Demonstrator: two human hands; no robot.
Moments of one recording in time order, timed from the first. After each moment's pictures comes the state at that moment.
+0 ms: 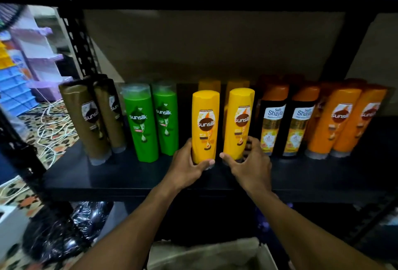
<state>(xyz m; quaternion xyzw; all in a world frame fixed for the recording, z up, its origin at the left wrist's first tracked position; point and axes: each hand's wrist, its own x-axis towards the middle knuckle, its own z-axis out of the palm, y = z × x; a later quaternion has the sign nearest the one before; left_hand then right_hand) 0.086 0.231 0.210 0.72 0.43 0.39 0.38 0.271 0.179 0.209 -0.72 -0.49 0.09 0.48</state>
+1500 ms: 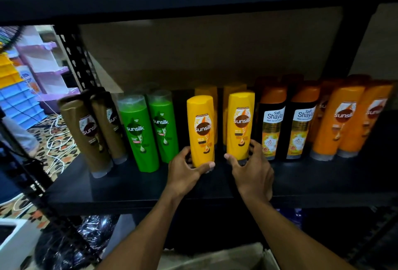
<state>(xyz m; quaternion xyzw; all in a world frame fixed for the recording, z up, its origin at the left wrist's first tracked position) 0.090 0.240 0.207 0.67 0.49 0.42 0.37 0.263 0.192 0.199 -0.74 -0.44 0.02 0.50</state>
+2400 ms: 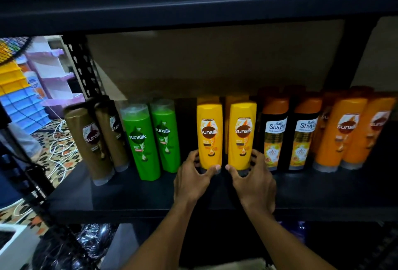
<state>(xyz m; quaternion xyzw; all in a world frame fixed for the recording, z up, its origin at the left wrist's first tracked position) 0.112 0.241 0.209 0.67 0.56 0.40 0.28 0.264 0.190 0.202 -0.74 -0.44 0.02 0.50</state>
